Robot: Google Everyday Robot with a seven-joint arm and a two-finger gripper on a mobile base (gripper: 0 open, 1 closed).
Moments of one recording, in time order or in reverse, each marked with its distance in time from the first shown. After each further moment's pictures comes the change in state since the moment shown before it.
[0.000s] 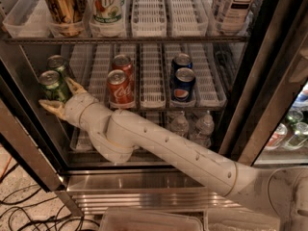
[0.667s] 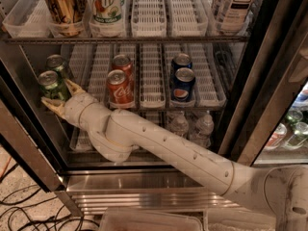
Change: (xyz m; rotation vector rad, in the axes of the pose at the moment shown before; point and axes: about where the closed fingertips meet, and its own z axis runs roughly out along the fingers) arm 0.006 -0.001 0.006 -0.002 0.001 0.015
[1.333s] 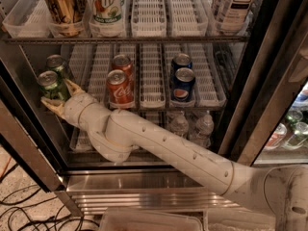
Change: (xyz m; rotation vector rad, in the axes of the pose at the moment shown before) arm 0.000 0.000 0.000 0.000 0.000 0.000
